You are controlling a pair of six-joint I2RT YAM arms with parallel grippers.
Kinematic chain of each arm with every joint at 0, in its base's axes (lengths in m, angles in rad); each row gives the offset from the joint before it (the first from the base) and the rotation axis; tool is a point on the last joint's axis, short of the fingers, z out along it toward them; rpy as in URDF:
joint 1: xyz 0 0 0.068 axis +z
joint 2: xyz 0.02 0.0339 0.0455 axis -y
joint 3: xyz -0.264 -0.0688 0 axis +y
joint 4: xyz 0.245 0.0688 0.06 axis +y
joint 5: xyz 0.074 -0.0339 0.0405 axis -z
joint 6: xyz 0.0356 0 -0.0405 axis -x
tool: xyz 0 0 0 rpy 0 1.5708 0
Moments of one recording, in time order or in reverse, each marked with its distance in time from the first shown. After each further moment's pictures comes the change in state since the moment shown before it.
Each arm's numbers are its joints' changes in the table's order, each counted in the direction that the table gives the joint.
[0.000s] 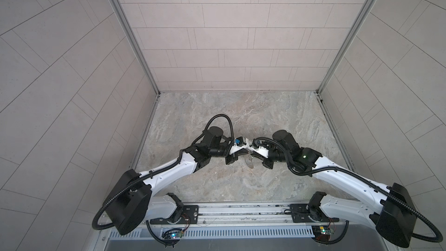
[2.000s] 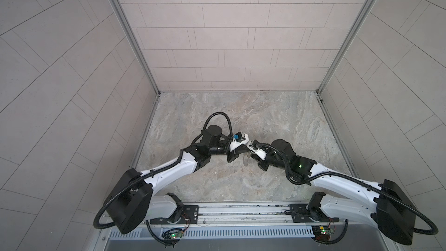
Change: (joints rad) left arm 0.000 -0.009 0.000 -0.109 0.042 0.130; right arm 0.084 0.002 0.181 -0.338 0.222 -0.183
